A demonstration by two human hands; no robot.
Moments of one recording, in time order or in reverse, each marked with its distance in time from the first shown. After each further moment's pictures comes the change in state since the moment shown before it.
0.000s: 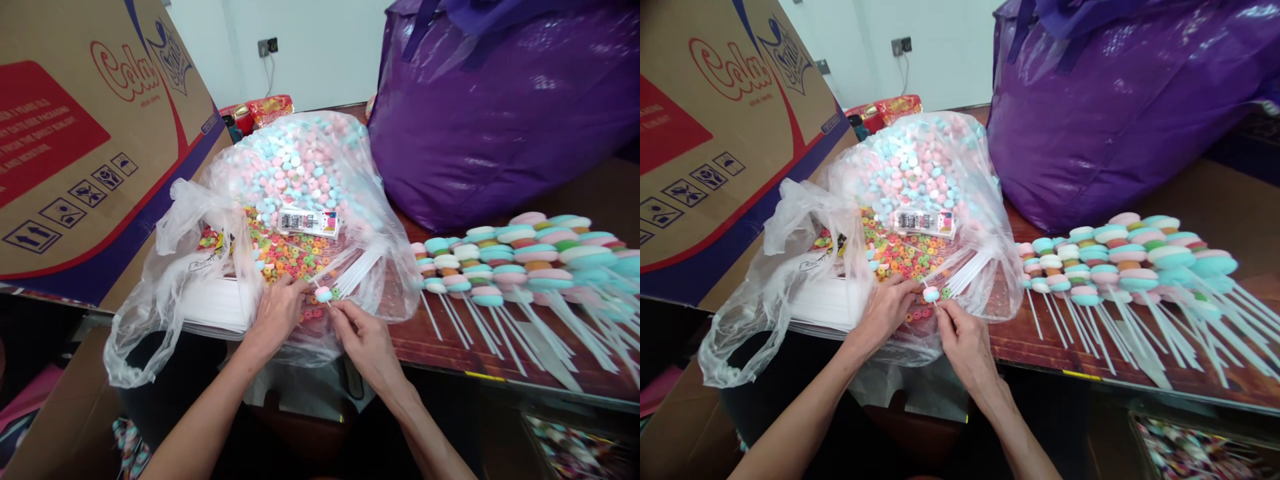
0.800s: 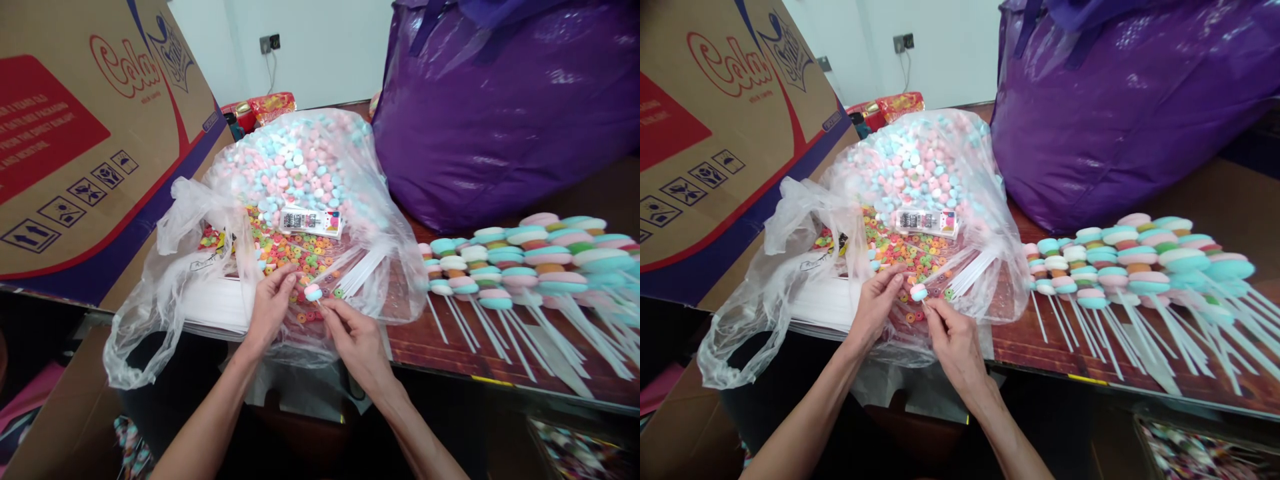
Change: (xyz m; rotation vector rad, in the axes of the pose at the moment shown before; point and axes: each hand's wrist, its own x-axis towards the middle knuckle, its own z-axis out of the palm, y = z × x) left_hand 0.001 -0.010 0.013 -1.110 0.298 -0.310; right_hand 0.002 -0.013 0.015 0.128 -0.011 0.010
